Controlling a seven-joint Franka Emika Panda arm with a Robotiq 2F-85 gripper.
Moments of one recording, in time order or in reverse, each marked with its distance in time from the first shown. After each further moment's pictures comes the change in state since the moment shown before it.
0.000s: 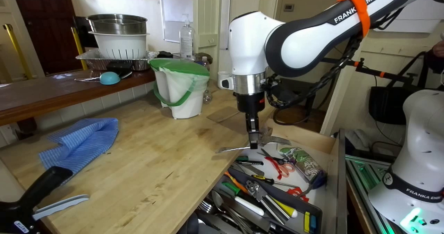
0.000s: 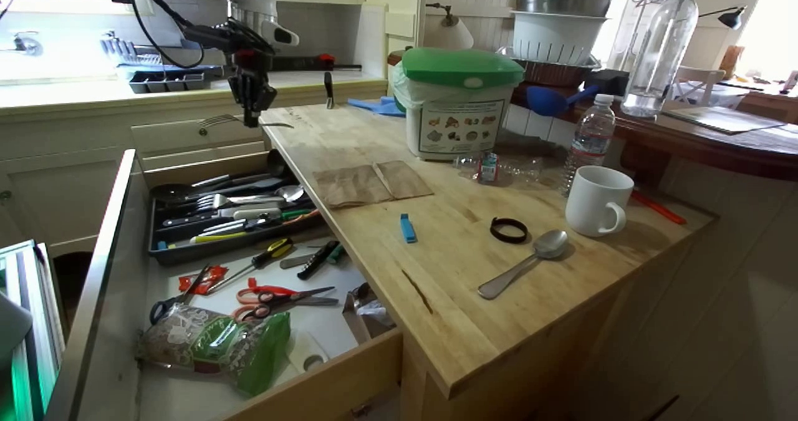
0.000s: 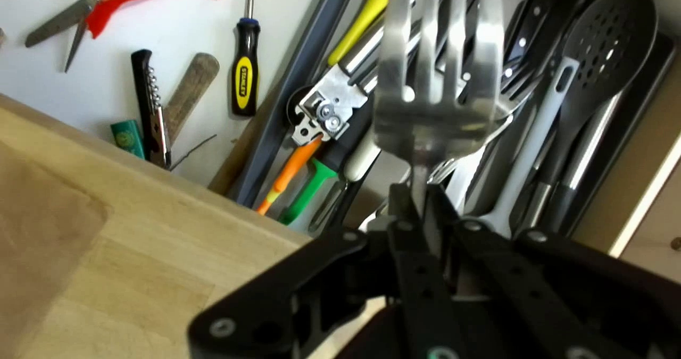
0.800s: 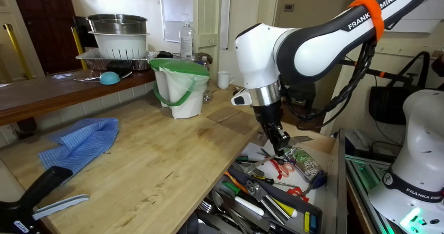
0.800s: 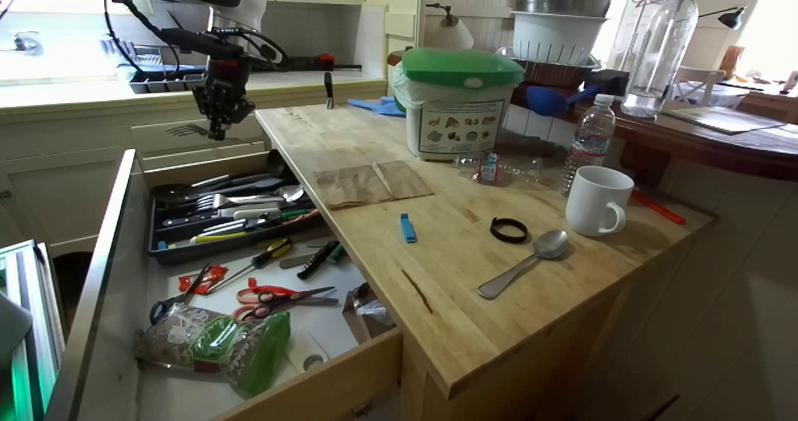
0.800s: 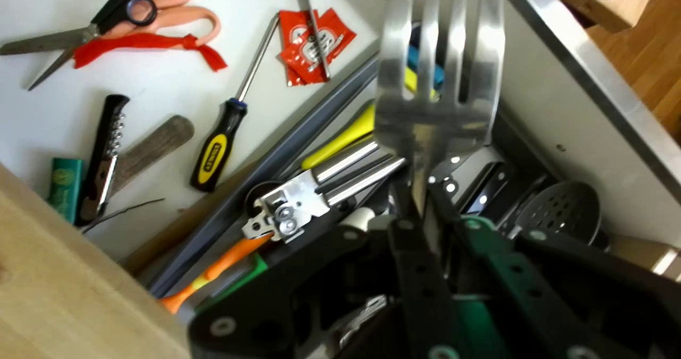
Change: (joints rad) arm 0.004 -0.036 0.017 -0.068 -0.011 -0.173 -0.295
